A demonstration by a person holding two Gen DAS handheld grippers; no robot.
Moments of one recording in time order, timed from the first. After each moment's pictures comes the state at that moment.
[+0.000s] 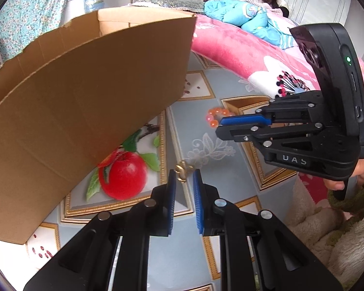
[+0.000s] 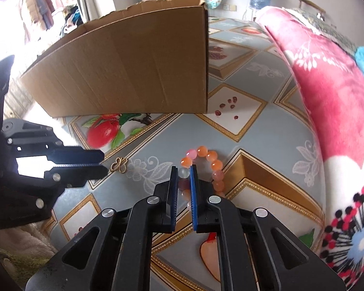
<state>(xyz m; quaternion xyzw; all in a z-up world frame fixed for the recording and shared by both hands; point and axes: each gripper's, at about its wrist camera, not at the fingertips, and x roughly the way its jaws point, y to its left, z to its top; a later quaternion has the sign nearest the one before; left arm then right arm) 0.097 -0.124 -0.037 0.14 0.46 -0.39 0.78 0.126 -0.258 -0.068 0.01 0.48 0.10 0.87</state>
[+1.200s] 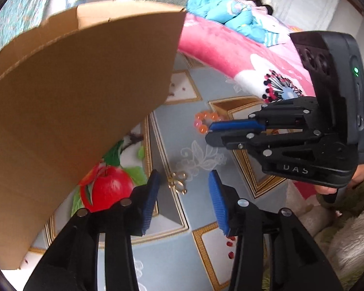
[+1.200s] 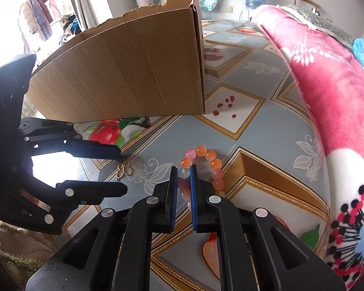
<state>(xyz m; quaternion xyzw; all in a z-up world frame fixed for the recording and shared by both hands) 0.113 -0.134 -0.044 0.14 0.46 -0.45 0.76 0.126 -0.274 -0.070 0.03 0.47 0.11 0.88</state>
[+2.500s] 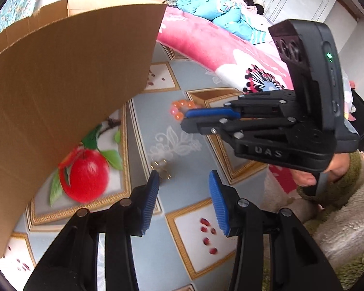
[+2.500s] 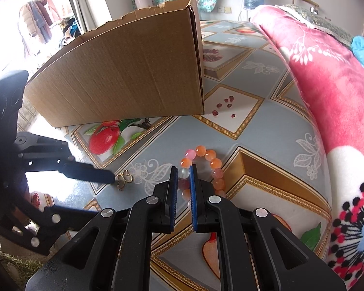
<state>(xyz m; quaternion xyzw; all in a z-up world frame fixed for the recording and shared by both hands) 0.093 -0.127 -0.044 0.11 0.48 -0.47 0.73 0.130 -0.277 -0.070 0.03 0.47 0.11 0.88</state>
